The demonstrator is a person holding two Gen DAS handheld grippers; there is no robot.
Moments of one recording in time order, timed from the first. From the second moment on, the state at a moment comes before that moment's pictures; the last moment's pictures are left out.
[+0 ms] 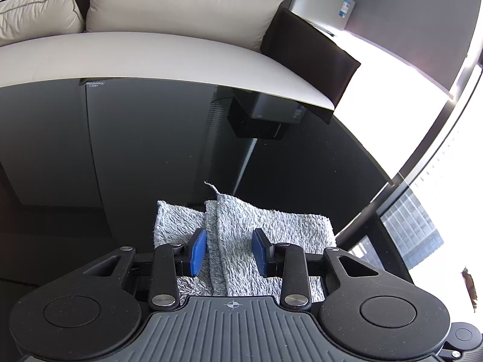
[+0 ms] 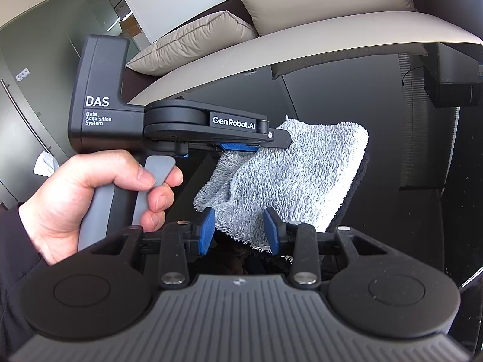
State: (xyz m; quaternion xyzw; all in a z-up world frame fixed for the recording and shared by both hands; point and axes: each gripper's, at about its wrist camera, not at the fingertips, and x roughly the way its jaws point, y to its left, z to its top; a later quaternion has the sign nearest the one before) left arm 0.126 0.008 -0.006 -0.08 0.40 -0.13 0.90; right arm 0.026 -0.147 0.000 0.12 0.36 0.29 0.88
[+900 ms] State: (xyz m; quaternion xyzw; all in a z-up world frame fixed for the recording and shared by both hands) left arm 0.117 0.001 0.002 -0.06 0.38 -0.14 0.91; right arm 0.022 -0.145 0.004 0.11 0.35 0.29 0.88
